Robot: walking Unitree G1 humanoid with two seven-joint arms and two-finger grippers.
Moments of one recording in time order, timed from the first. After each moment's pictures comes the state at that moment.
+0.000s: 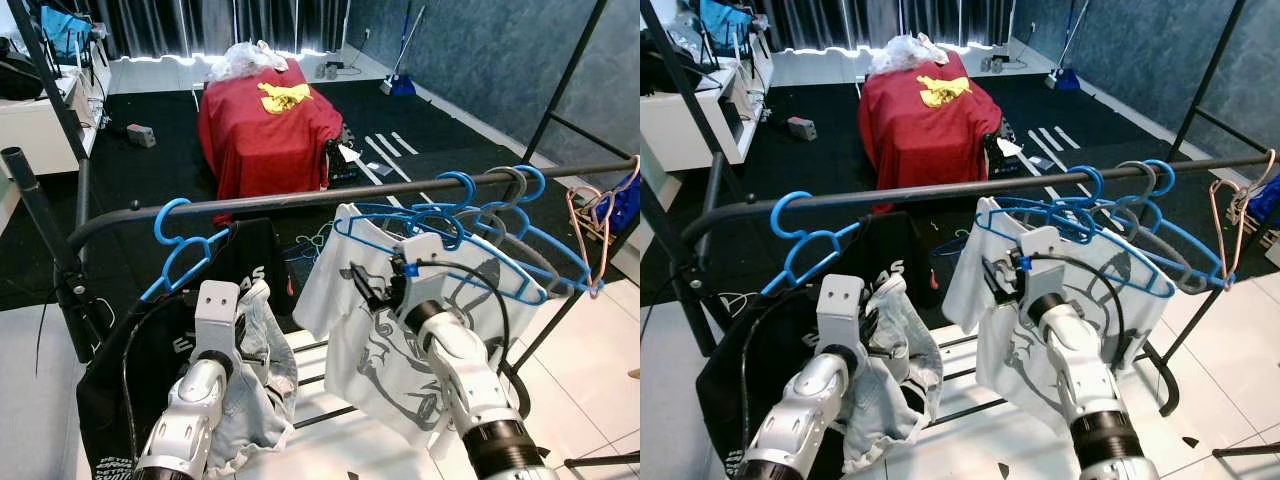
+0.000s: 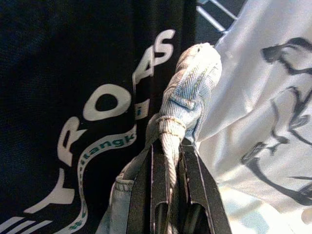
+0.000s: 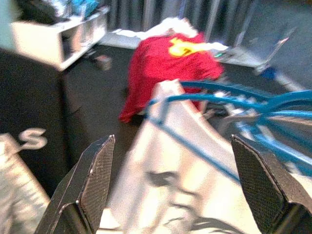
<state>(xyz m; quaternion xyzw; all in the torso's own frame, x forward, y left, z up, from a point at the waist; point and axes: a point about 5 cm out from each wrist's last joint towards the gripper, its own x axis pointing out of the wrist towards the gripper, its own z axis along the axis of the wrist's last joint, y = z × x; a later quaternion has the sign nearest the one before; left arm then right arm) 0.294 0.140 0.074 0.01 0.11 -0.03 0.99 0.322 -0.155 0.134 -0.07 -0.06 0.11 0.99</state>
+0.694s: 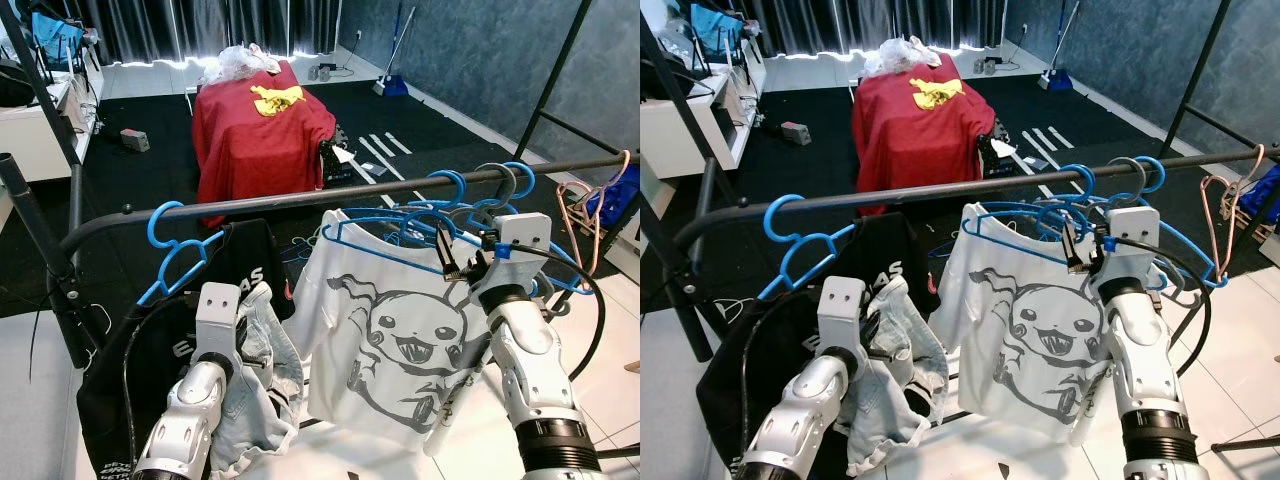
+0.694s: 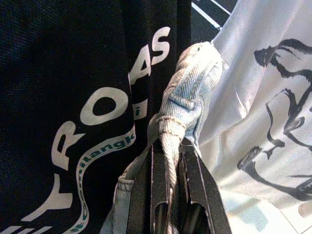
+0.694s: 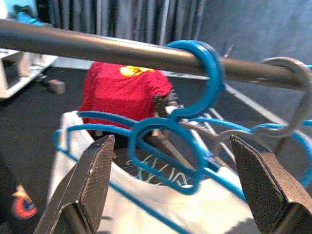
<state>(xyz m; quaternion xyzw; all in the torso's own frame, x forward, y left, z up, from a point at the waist) 0.293 0.140 0.073 0.01 0.11 -0.04 0.99 0.327 -0.217 0.168 -0.07 -0.09 0.05 0.99</state>
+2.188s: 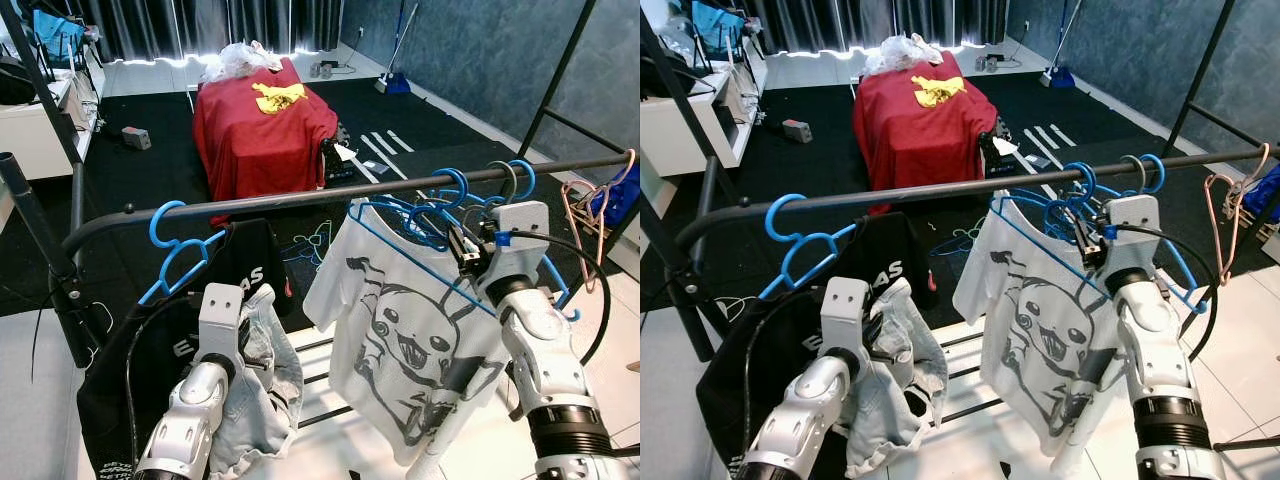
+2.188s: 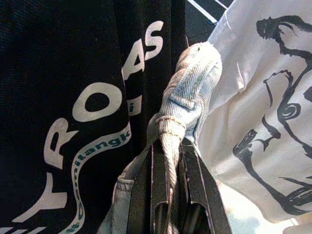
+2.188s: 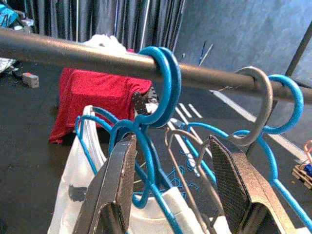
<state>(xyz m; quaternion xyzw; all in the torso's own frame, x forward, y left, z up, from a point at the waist) 0.292 0.137 0.072 0.01 0.12 -0.05 0.99 0.331 -0.233 0.180 -0.10 -0.10 0.01 0.99</state>
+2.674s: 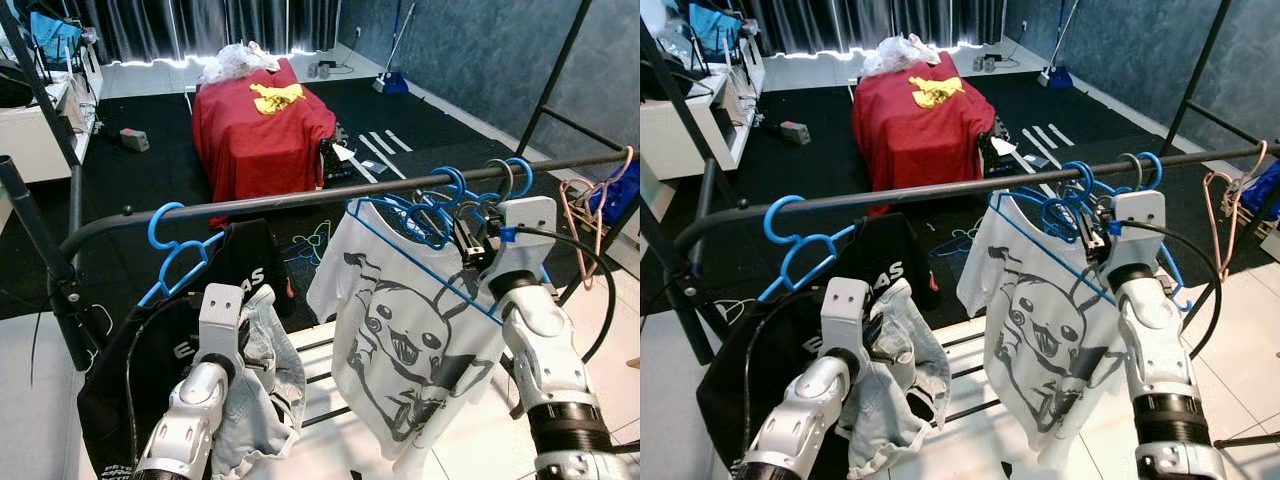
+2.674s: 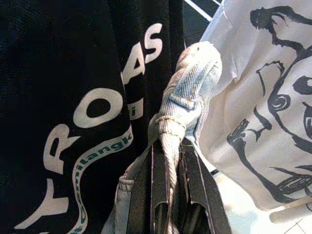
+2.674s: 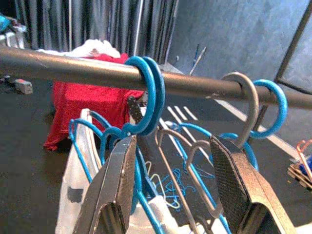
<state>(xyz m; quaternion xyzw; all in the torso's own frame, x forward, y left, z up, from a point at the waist) 0.292 0.137 0.072 0.02 0.12 -0.05 0.99 0.342 -0.237 0.189 -0.10 -0.10 0.00 0.99</state>
